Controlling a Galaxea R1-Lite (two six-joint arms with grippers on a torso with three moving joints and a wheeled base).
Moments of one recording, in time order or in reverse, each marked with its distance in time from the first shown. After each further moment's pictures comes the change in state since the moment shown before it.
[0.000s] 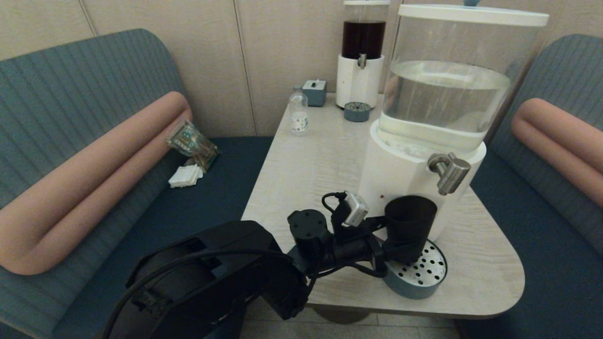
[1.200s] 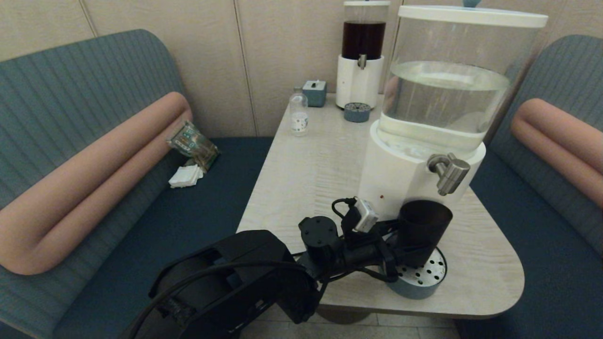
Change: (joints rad) left arm -0.034 0.072 -0.078 0.000 0.006 -0.006; right arm 0.000 0.000 0.000 0.000 0.000 0.000
